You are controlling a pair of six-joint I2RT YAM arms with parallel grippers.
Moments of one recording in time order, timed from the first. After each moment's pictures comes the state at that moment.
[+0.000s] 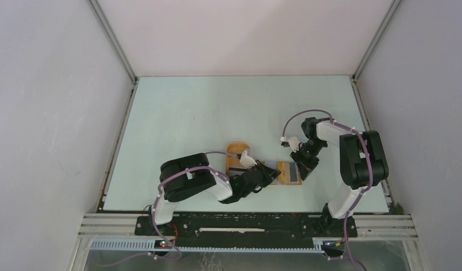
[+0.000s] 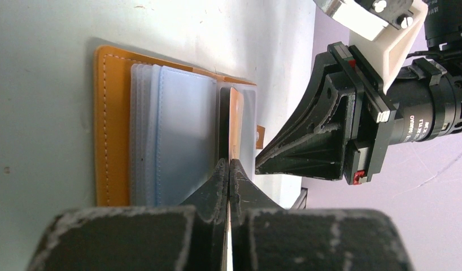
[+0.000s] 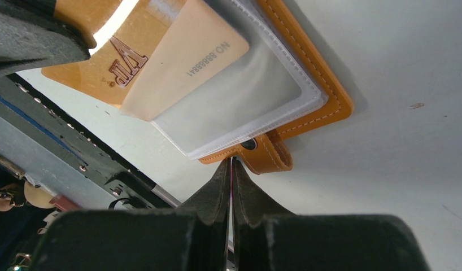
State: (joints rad) left arm -1.21 2.01 0.74 0.89 -0.41 -1.46; right arm 0.16 1.75 0.99 -1.02 -0.35 -0.63
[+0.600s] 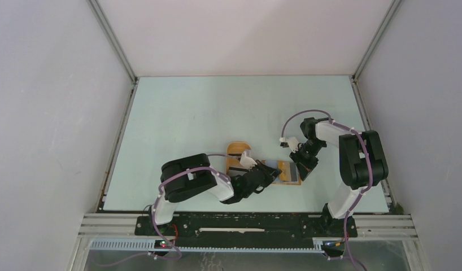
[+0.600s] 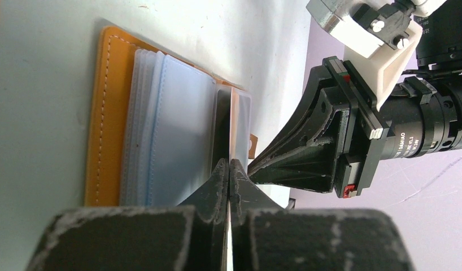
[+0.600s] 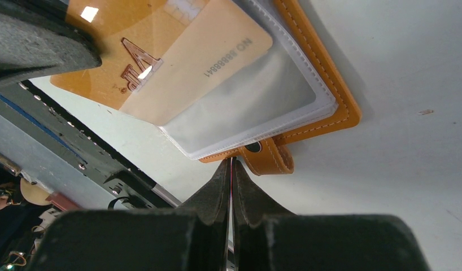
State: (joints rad) left arm -1.22 2.02 0.76 0.86 -0.46 -1.54; right arm 0.17 1.75 0.99 -1.03 -0.35 -0.63
